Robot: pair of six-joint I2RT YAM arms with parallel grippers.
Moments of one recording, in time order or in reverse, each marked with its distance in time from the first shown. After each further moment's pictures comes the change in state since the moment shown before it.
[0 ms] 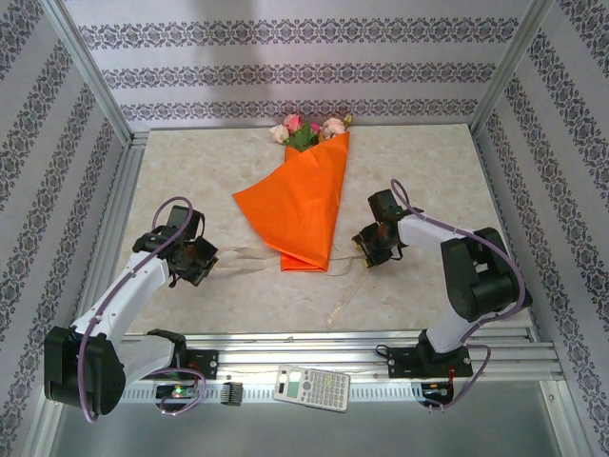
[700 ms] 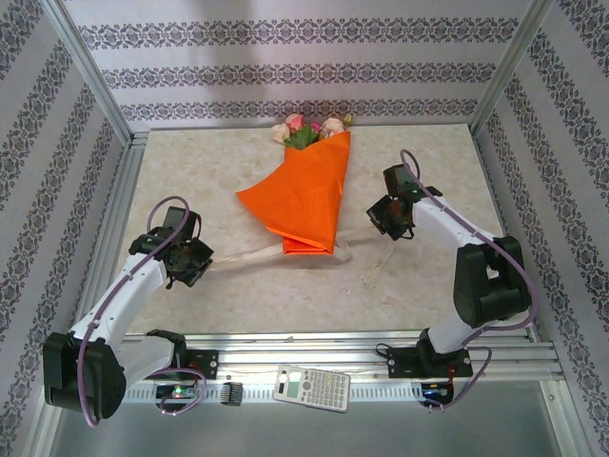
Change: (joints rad) left arm 0.026 -0.023 0.003 -0.037 -0.064 0.060; right arm -0.092 -0.054 0.188 -0.109 0.142 -0.318
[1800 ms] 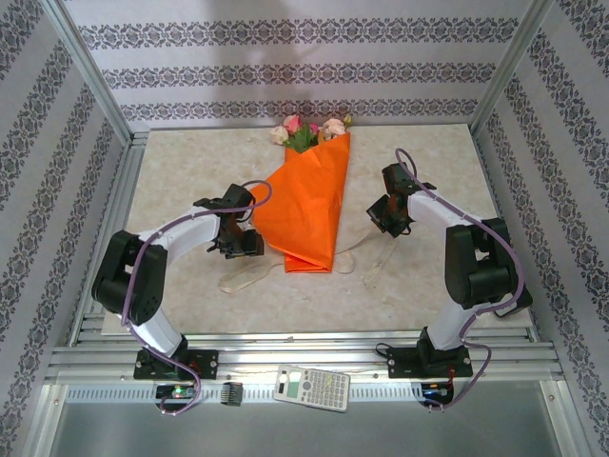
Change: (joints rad) left arm -0.234 0.587 0.289 0.140 0.108 0.676; right arm -0.023 0.128 0.046 0.034 0.011 -0.037
